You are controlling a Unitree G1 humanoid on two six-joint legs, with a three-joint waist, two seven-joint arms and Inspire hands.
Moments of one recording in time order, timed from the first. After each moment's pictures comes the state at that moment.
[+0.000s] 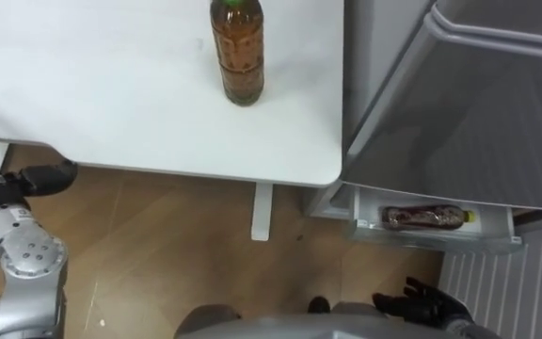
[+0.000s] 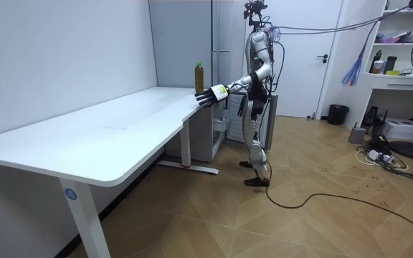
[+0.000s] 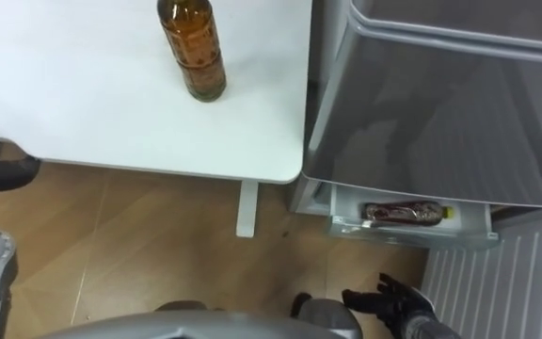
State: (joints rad) left arm 0.25 0.30 0.23 0.10 0.10 0.07 0.52; right arm 0.07 -0.26 -0.04 1.31 0.20 -0.12 0.26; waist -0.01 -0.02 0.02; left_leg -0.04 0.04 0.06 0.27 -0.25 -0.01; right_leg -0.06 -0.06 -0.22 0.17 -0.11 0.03
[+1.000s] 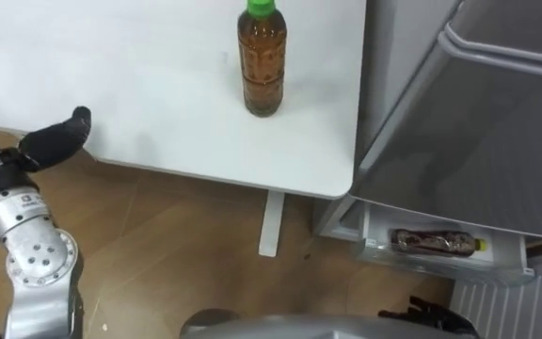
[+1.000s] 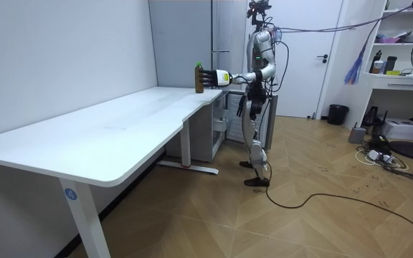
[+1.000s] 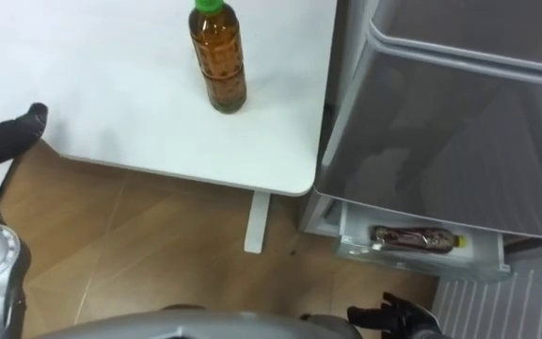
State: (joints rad) left arm 0.29 0.22 0.21 -0.12 -0.07 -0.16 0.42; right arm 0.08 -0.28 0.00 1.32 0.22 -0.06 0.26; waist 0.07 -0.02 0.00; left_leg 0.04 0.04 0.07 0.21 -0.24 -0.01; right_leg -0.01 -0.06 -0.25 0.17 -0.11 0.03
